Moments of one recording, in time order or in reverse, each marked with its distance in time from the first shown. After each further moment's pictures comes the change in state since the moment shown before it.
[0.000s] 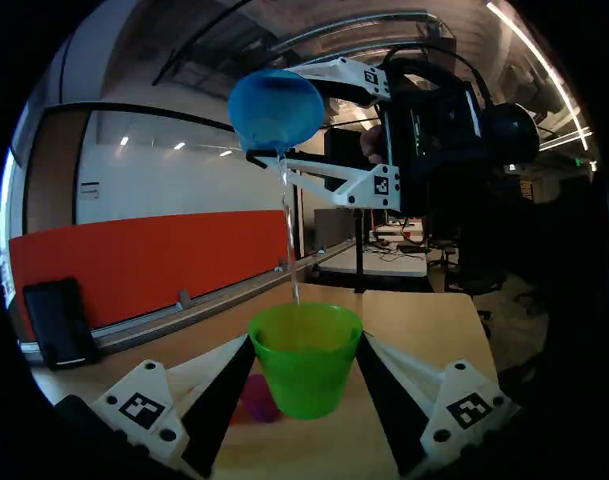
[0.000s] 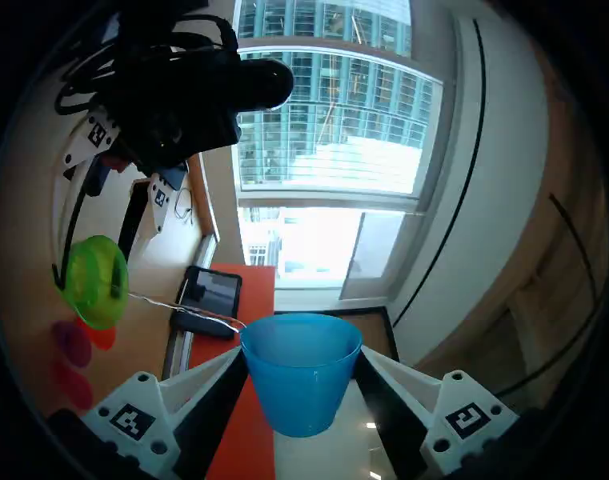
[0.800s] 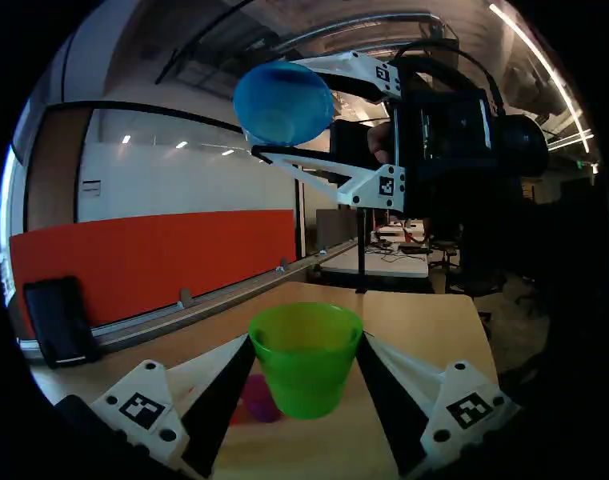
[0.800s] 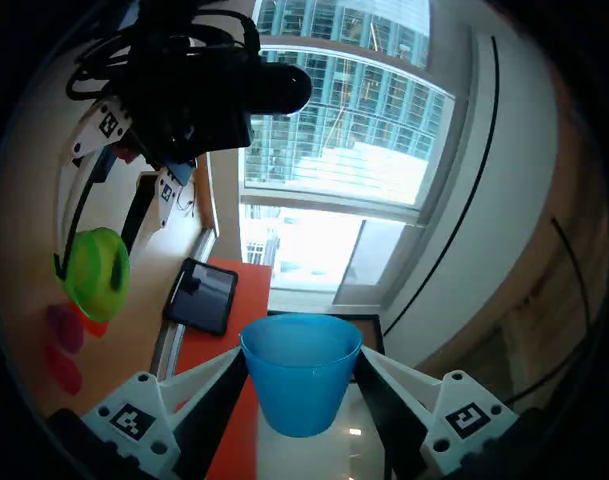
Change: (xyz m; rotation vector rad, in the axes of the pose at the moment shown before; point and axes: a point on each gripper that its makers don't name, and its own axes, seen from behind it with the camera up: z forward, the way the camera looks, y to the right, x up) left arm -0.001 -0.004 0.002 0.006 0.000 -0.008; right arm 0.009 0.005 0.000 -0.011 0.004 -0.080
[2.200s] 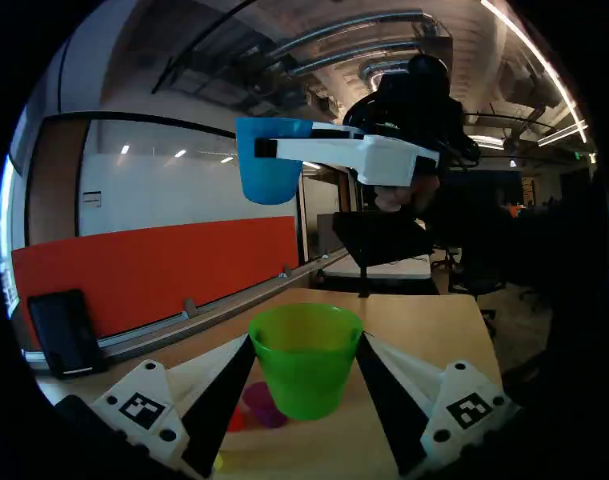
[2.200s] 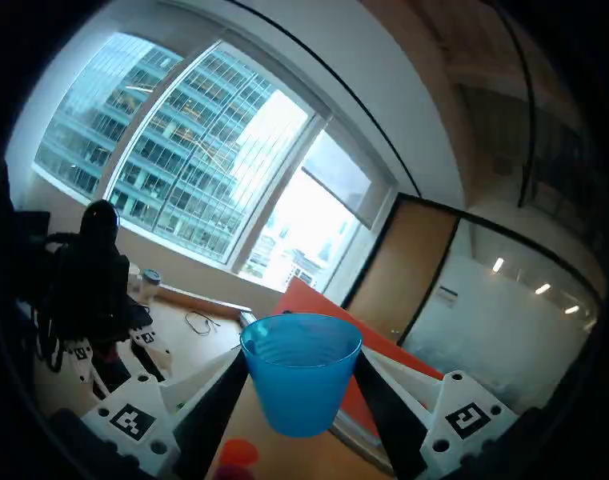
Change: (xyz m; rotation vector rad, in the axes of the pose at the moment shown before) left arm 0.015 0.000 -0.003 0.010 0.019 0.034; right arm 0.007 -0.025 -0.023 0.070 -0.012 1.181
